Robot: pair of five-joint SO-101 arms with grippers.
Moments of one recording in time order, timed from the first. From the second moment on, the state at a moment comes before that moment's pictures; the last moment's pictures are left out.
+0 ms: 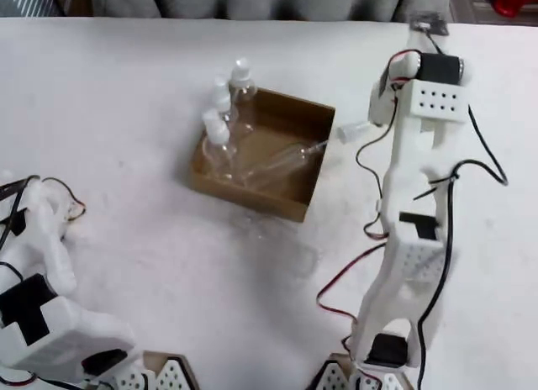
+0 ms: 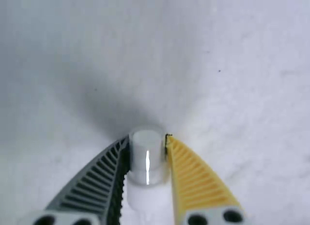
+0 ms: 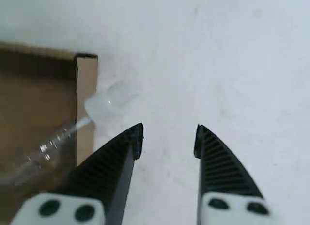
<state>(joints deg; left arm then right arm) -39.4 3.4 36.5 45.5 37.5 4.9 35.6 -53.2 97.1 -4.7</state>
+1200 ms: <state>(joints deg) -39.2 3.4 36.5 45.5 37.5 -2.6 57.5 -72.9 96.4 -32.9</state>
